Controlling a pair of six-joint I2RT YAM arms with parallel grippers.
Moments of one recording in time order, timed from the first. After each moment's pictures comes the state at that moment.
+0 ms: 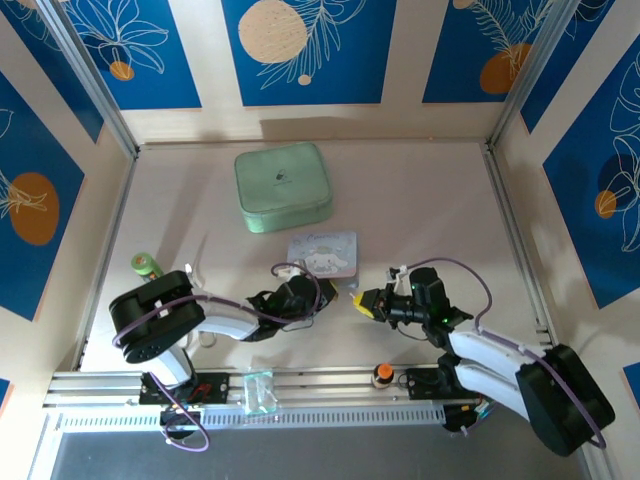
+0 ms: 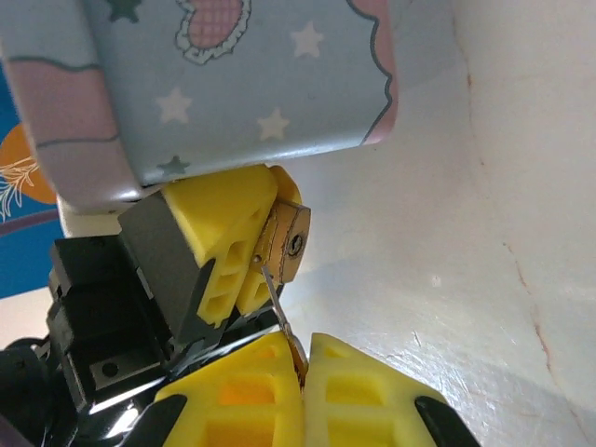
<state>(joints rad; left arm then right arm) -1.06 1.64 0.54 0.58 -0.21 -1.47 0.48 0.94 0.10 0.30 -0.63 1.28</state>
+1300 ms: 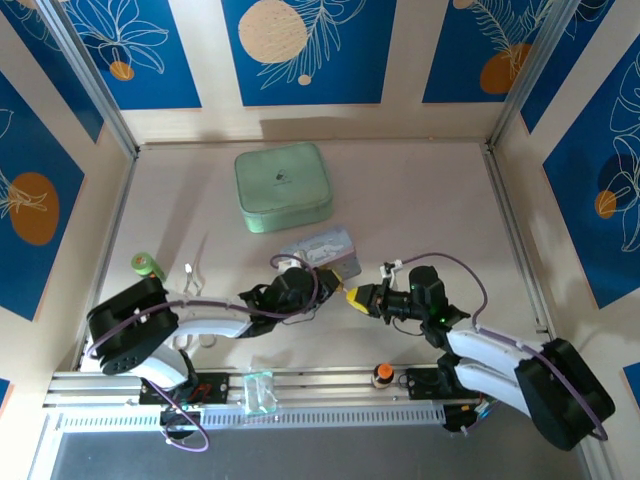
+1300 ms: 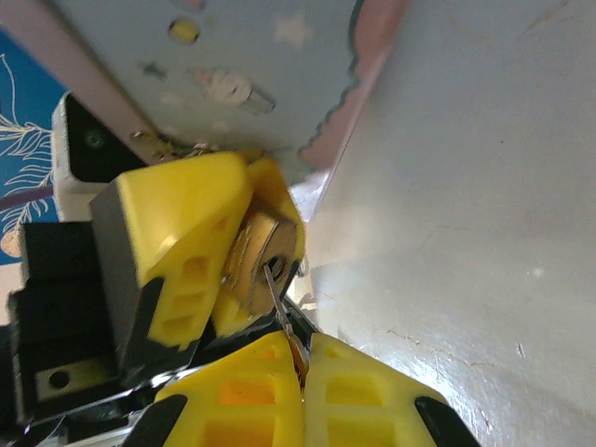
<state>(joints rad) -1.06 1.53 0.58 0.52 -0.18 -1.50 0.51 0.96 0.12 0.44 -0.68 1.31</state>
